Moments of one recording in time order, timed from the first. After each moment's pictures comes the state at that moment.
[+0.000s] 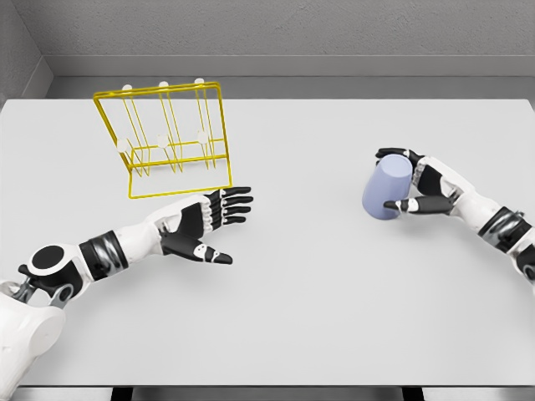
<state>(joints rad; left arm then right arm) -0.19 0.47 -0.37 -1.63 0.65 0.27 -0.61 -0.50 -0.72 0.82 -1.05 -0.94 -0.45 0.52</state>
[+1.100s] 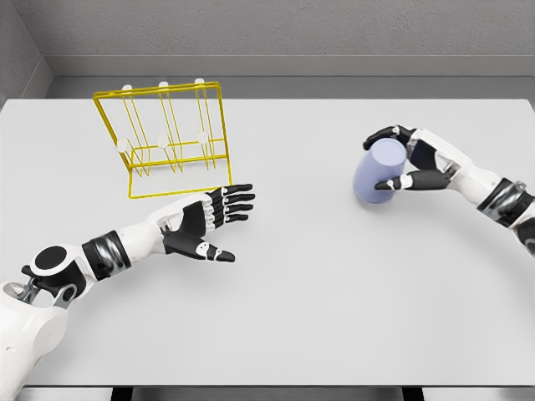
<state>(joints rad) -0.19 0.45 -0.36 -1.63 0.65 0.27 -0.61 -0.59 -0.76 0.84 -1.16 -0.88 -0.49 0.52</state>
